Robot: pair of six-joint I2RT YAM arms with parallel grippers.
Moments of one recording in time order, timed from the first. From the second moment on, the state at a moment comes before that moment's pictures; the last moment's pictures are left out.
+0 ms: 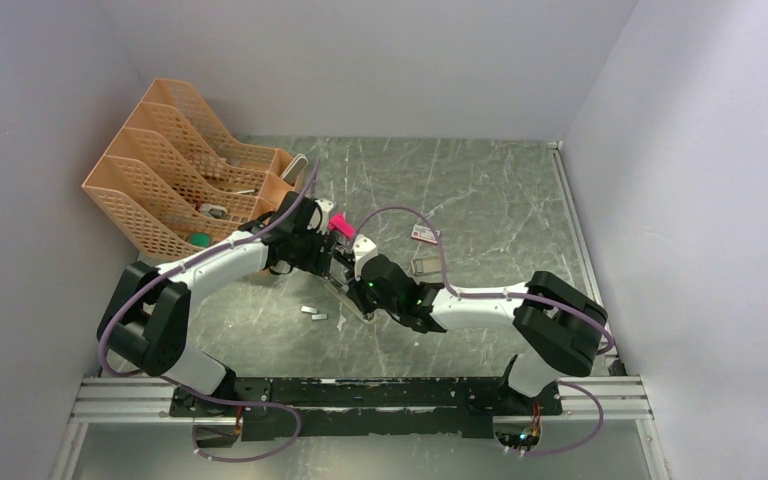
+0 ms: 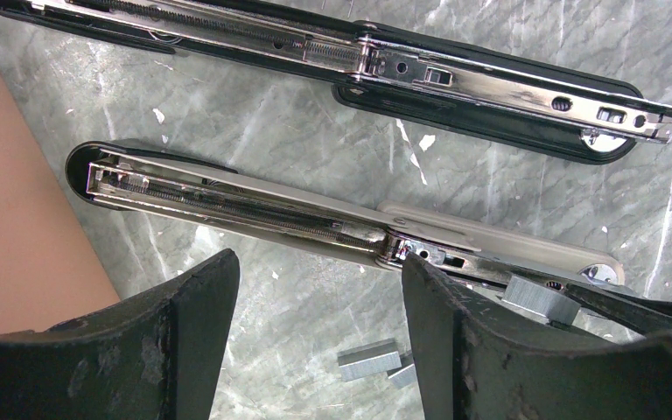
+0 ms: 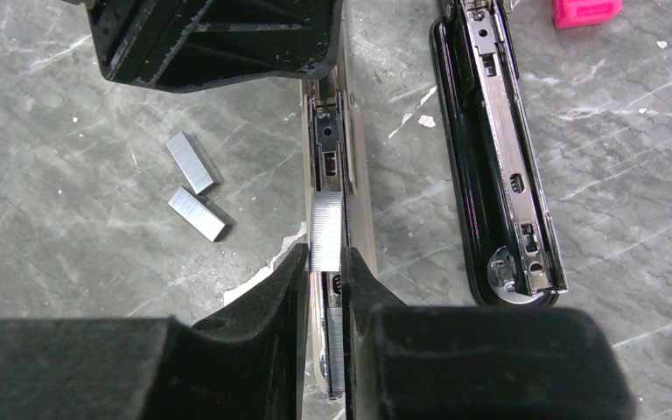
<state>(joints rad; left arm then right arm) -0.53 1.51 0.93 -0.39 0.03 -0.11 1.05 1.57 0.72 0.27 0.16 0.25</state>
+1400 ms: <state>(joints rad) -0.53 1.51 0.93 -0.39 0.03 -0.11 1.03 1.60 0.74 0.26 0.14 0.27</state>
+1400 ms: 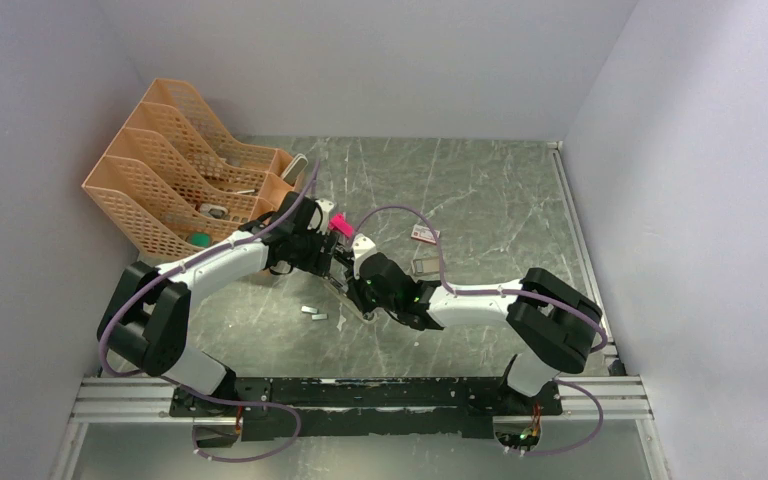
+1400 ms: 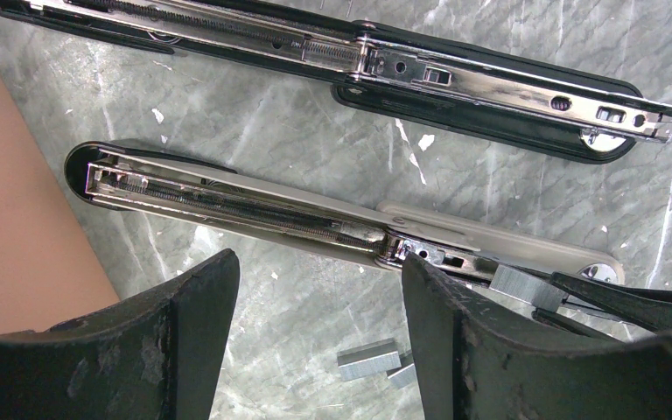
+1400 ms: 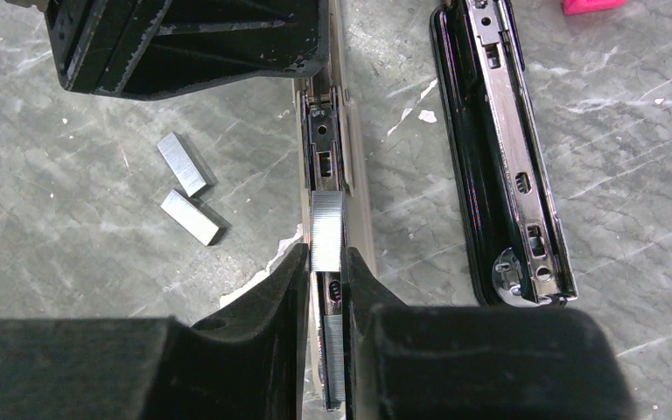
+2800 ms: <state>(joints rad) -0.54 1.51 0.93 -0.39 0.03 -0.10 1.03 1.60 0.76 0.22 0.15 0.26</state>
